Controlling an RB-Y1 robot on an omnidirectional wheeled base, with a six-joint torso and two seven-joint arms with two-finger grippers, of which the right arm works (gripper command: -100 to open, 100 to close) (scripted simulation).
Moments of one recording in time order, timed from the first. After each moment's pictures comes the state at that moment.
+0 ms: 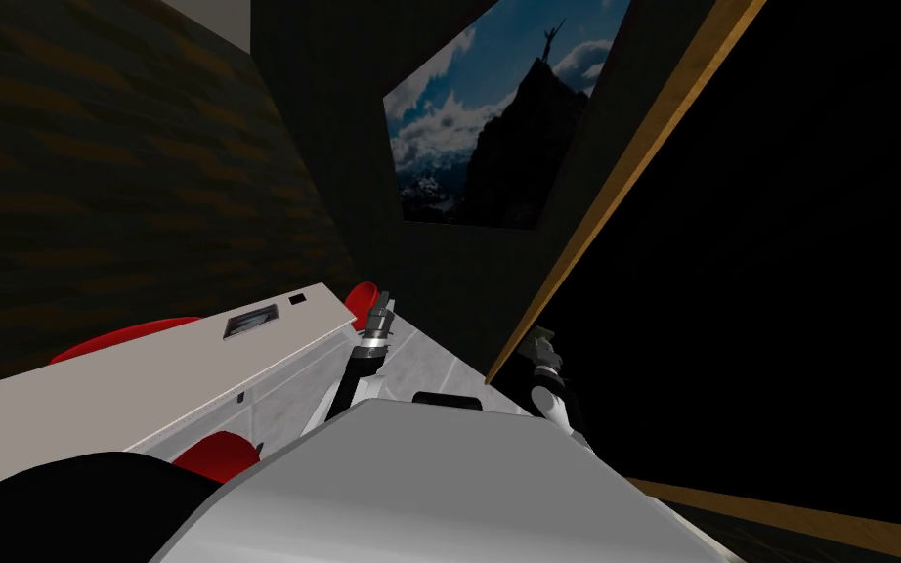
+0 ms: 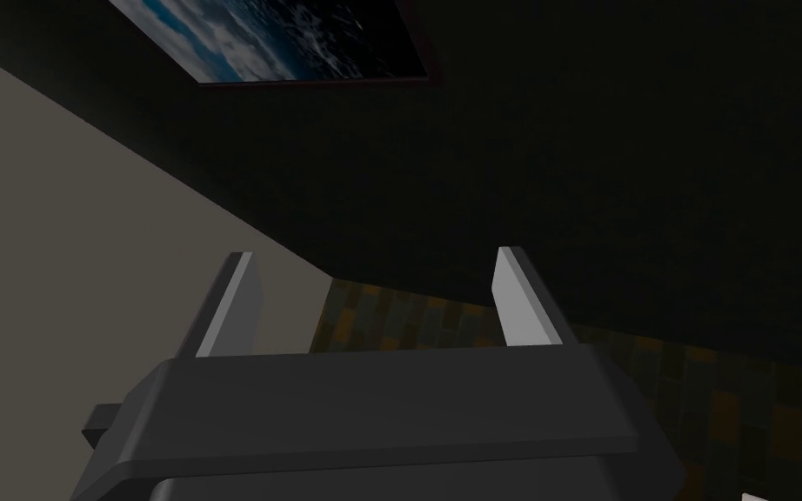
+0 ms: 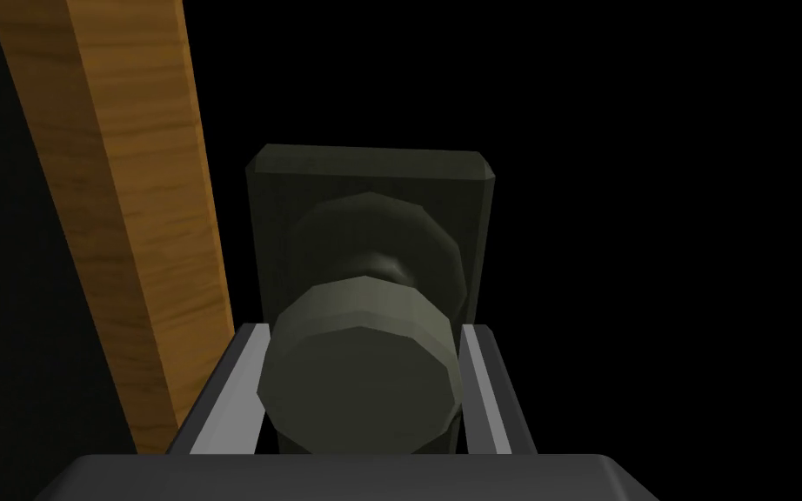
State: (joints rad) arm 0.28 -0.33 0.02 -1.45 -1.14 -0.52 -0.83
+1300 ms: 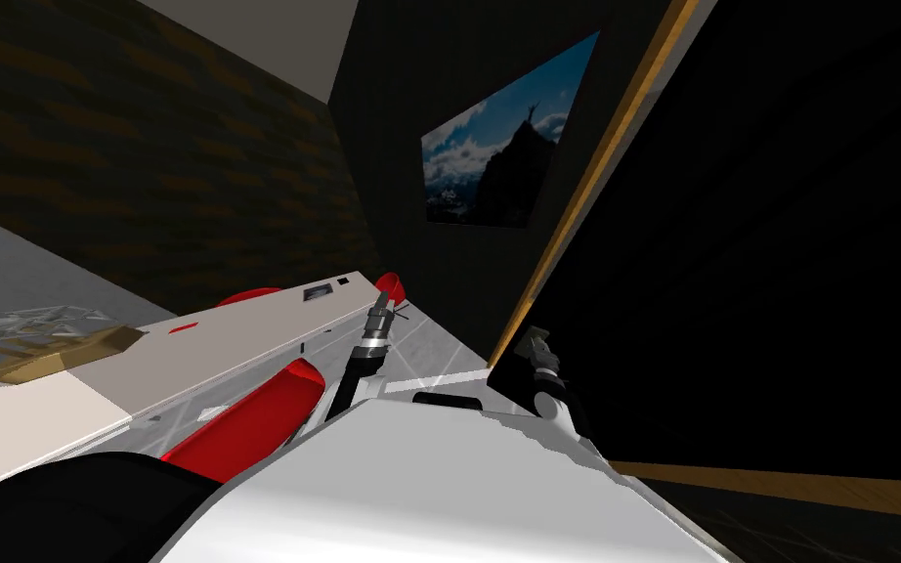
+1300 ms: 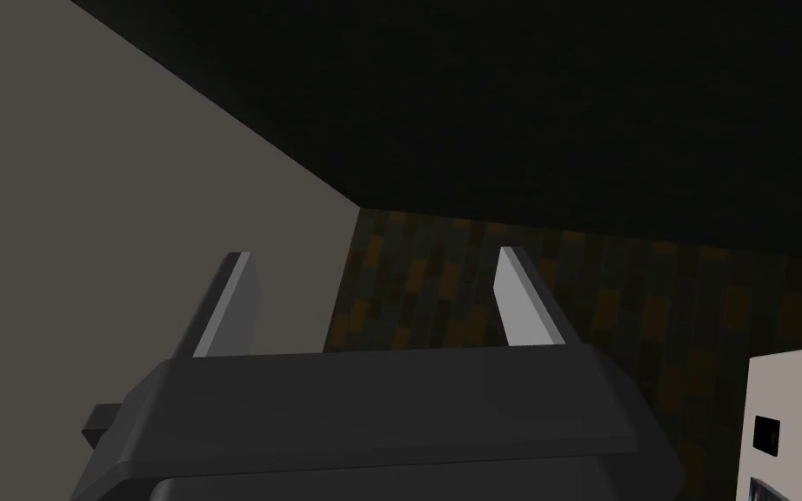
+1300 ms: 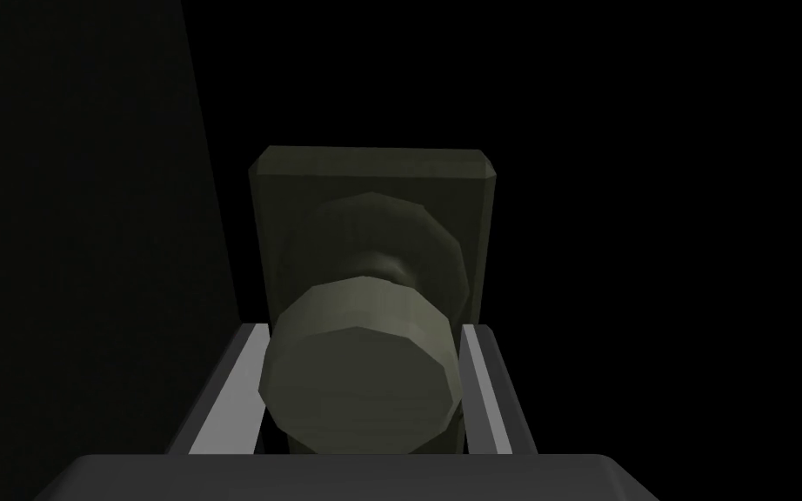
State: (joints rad) arm 0.32 -0.42 0.10 -1.49 -1.13 -0.51 -0.93
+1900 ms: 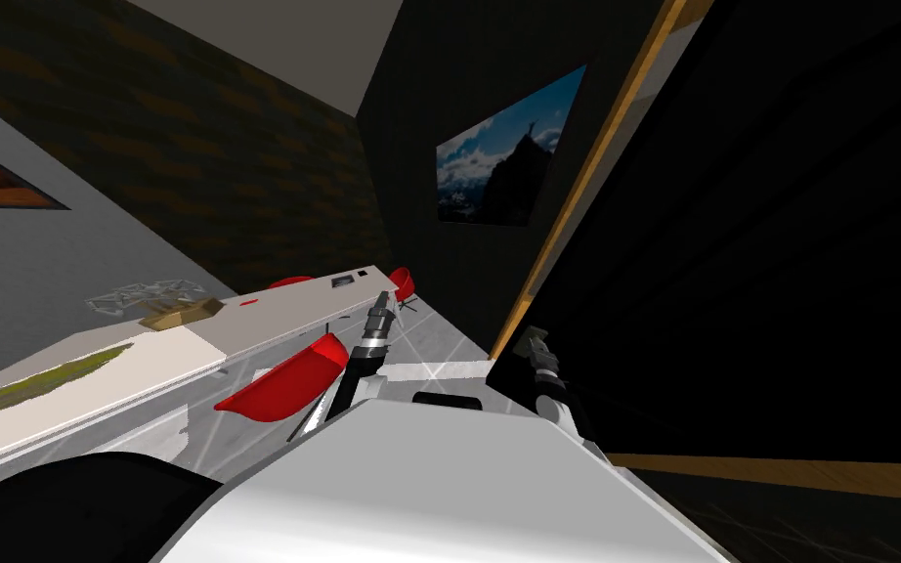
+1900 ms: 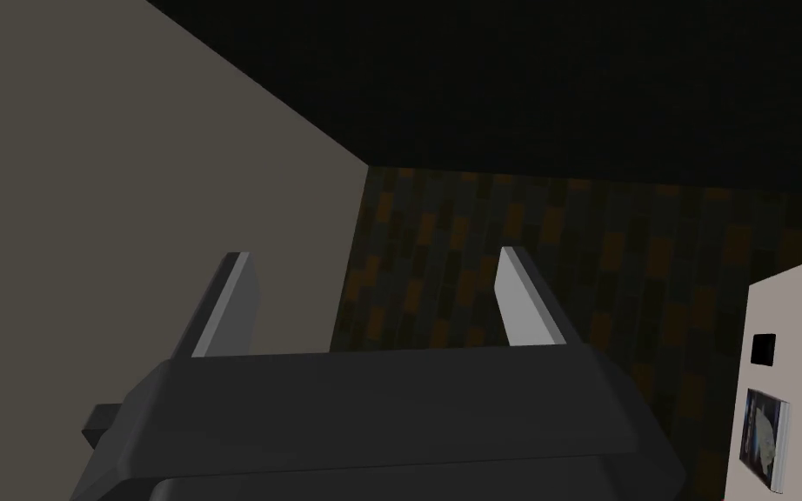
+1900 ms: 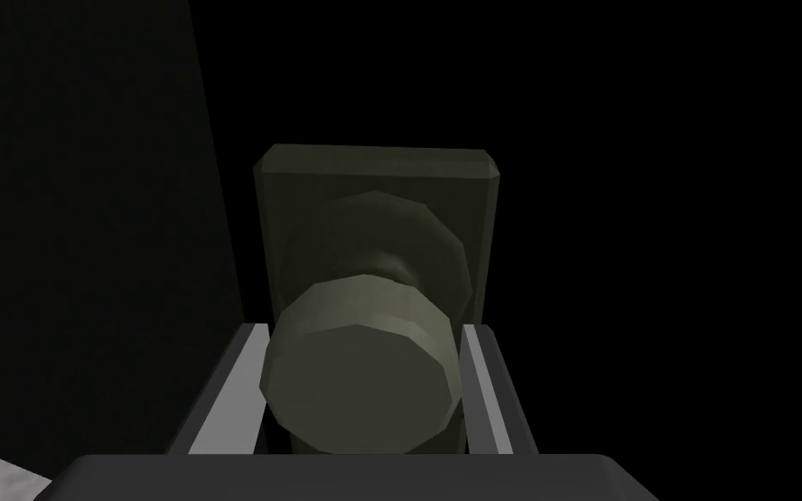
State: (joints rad) arm 0.33 -0.47 0.14 -1.50 -1.11 -0.53 -0.98
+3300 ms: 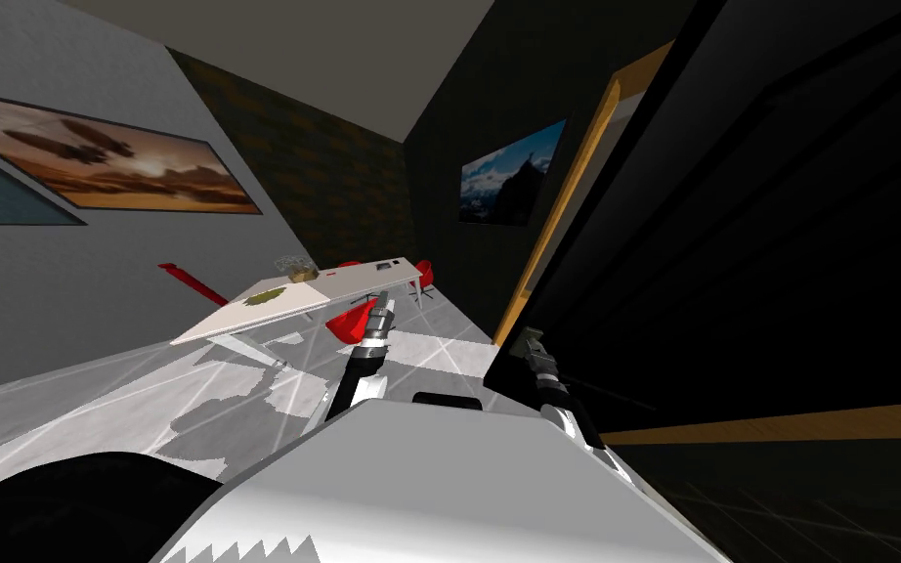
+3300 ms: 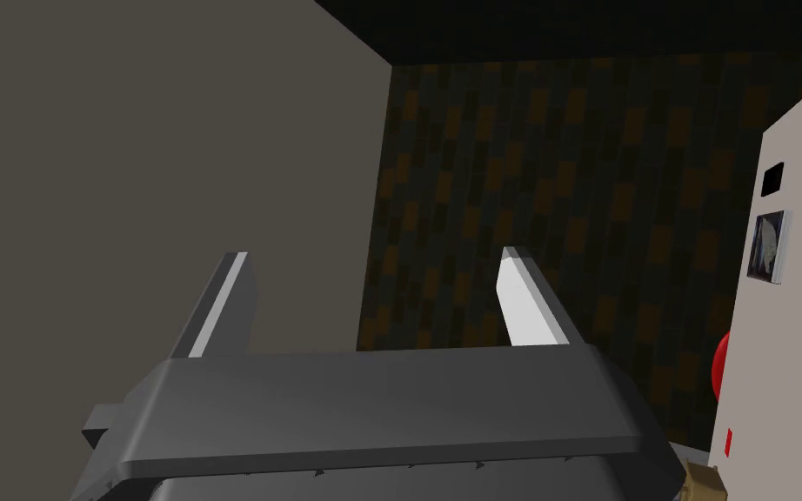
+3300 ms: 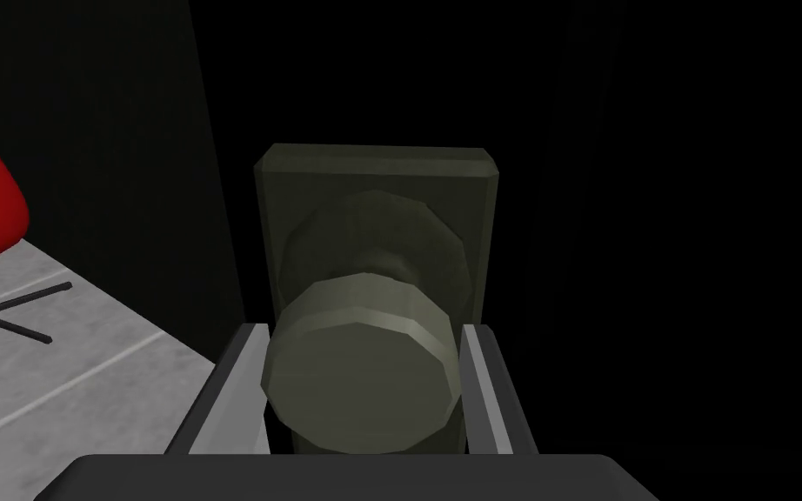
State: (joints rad) arm 0.36 -0.57 0.24 -1.51 -1.08 -0.57 -1.09
